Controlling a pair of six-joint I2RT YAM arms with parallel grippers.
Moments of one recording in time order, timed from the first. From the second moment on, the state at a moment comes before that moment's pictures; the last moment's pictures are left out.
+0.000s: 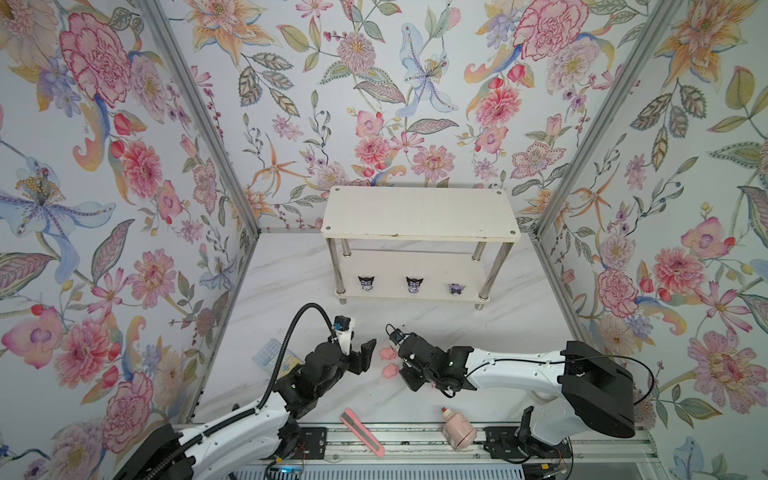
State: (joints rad) left arm -0.82 0.84 0.19 0.26 -0.21 -0.38; right arm 1.13 1.53 0.79 -0.26 0.17 0.31
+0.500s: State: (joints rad) left arm -0.82 0.95 0.10 0.42 -0.21 -0.42; right arm 0.93 1.60 0.81 -0.15 0.09 0.31
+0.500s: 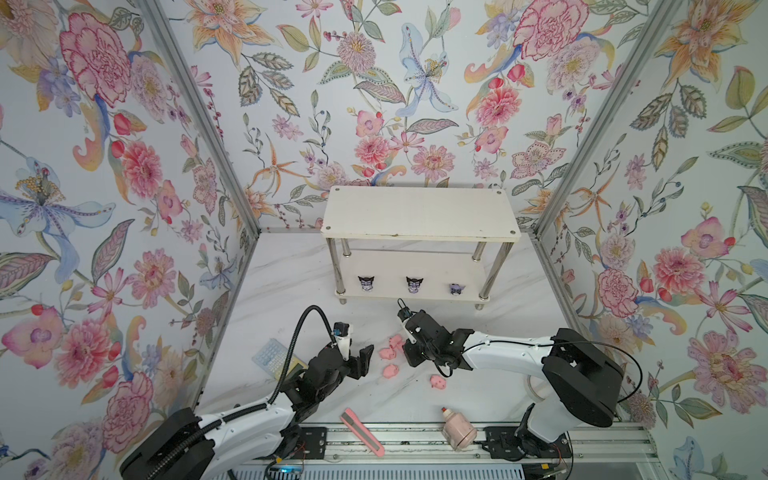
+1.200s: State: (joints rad) left arm -0.84 0.79 0.06 0.39 -0.24 -0.56; right arm 0.86 1.36 0.57 0.02 -0.02 0.19
